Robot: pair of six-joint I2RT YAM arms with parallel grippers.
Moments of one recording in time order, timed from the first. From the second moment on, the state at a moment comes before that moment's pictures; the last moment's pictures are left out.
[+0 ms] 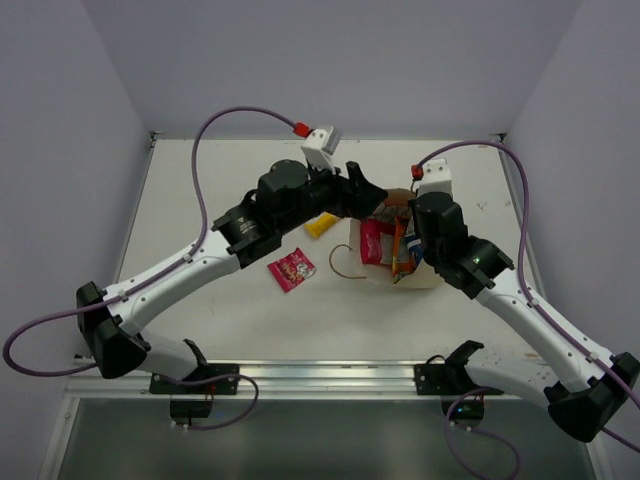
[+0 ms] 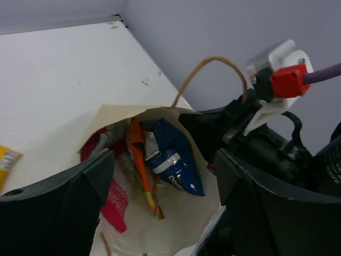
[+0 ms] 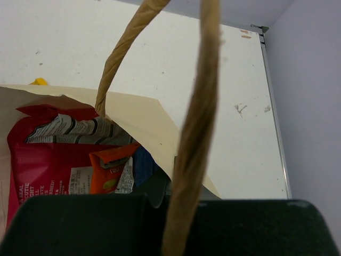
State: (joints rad) left arm -0.86 1.40 1.38 -0.10 -0.01 -0.55; right arm 0.65 1.02 1.04 -0.48 0.71 0.05
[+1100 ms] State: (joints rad) left arm -1.04 1.97 1.61 -0.26 -0.30 -0.61; right arm 0.65 1.00 1.06 -0.54 0.66 0.04
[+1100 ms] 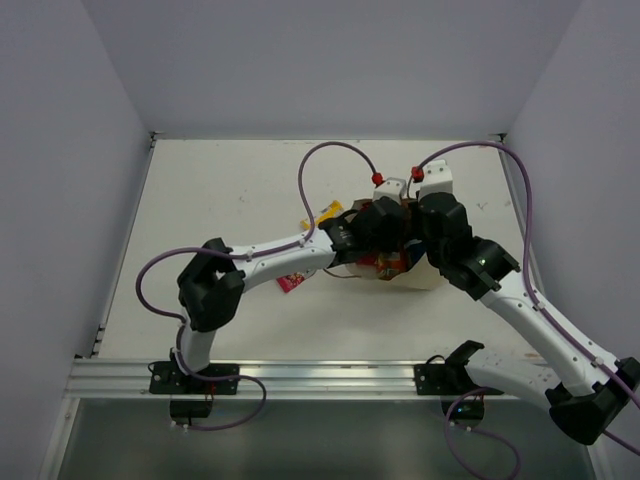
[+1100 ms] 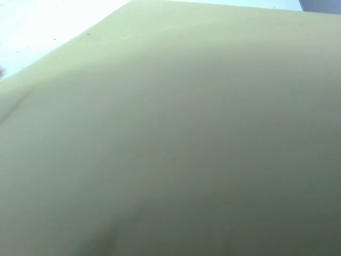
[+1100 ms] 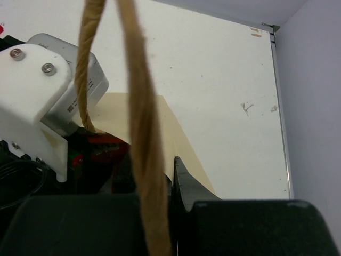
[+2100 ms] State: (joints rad) left arm -0.39 1.27 1.30 -0.28 -0.23 -0.47; right arm 0.65 1.00 1.04 -0.53 0.72 0.04
